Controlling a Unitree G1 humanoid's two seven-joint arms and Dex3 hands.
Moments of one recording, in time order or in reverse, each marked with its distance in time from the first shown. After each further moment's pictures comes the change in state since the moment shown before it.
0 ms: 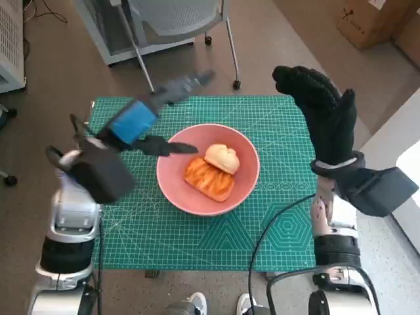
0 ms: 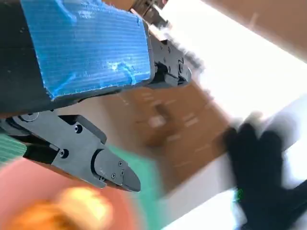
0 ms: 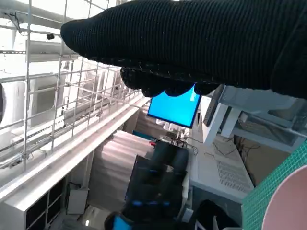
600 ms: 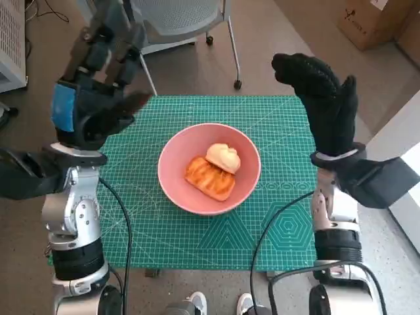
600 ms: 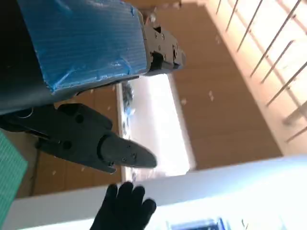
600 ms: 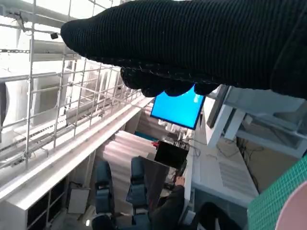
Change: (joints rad) left arm 0.024 -0.161 0.212 -0.040 -0.384 0.027 0.134; right arm -0.046 -0.015 0.010 -0.005 -0.026 0.027 -0.043
